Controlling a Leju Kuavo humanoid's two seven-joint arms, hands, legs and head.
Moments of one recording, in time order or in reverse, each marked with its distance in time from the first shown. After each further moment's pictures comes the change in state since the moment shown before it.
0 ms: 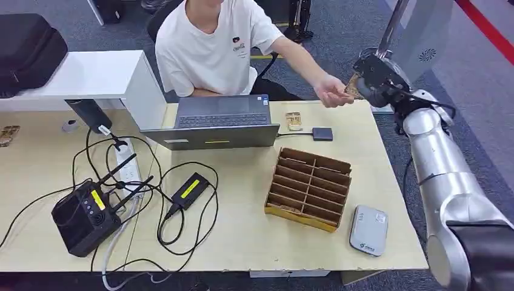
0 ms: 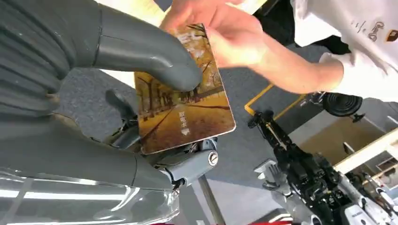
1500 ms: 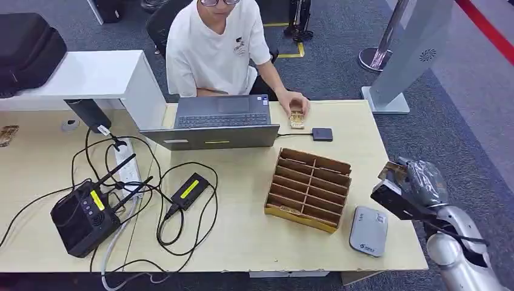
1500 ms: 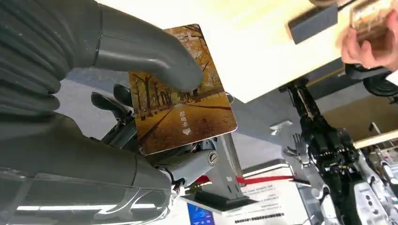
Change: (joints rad) left arm 0.121 0.071 -0.060 -0.169 0.226 0.192 -0.046; right arm 0.826 -0.241 -0.066 -0.654 0.105 -0.316 -0.102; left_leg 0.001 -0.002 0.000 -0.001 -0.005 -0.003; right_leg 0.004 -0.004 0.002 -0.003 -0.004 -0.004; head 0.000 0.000
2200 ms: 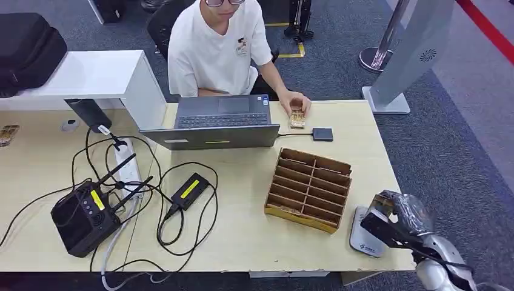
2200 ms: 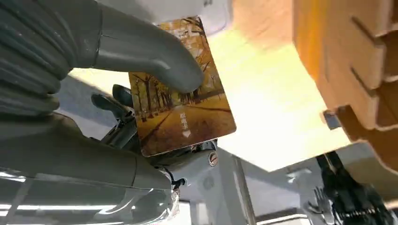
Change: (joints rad) left arm -0.007 0.045 -0.102 -0.041 0.118 0.030 -0.027; right arm 0.110 0.052 0.010 0.124 0.015 -0.011 -0.035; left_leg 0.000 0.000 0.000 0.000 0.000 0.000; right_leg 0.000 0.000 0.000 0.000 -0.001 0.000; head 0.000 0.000
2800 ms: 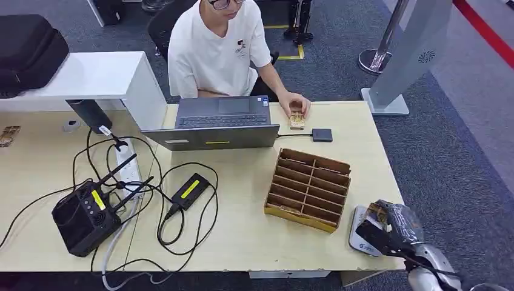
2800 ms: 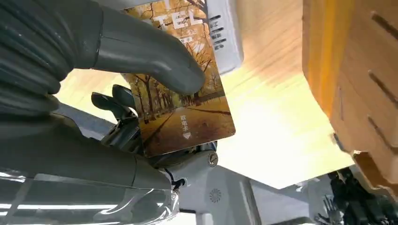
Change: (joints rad) left arm -0.018 0.029 -0.058 -0.016 0.034 0.005 -0.001; right arm -0.004 0.040 0.012 0.088 0.008 -0.027 -0.016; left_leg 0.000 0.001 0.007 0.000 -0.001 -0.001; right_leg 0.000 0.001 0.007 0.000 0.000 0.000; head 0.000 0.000
